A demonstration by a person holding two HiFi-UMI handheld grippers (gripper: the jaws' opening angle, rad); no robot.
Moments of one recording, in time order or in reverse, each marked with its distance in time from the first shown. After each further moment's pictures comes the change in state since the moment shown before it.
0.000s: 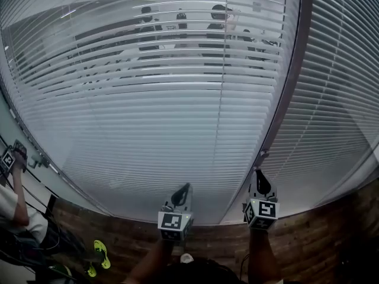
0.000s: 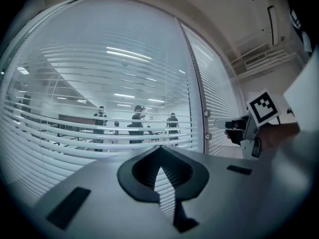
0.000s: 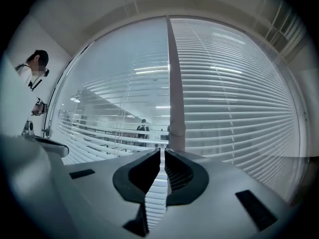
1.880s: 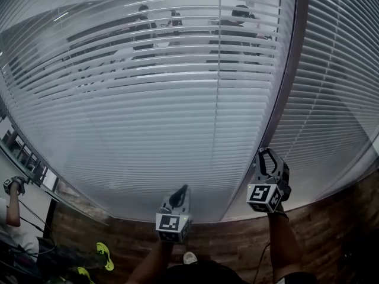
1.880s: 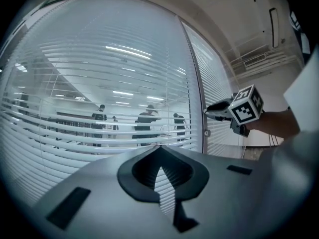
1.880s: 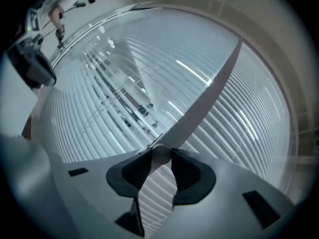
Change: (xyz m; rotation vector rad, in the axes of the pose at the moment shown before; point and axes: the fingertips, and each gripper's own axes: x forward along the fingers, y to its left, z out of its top) left arm -0.002 0.000 -0.015 -0.016 0.030 -0.044; right arm 0.036 -0.019 0.039 -0.770 0.079 -0.091
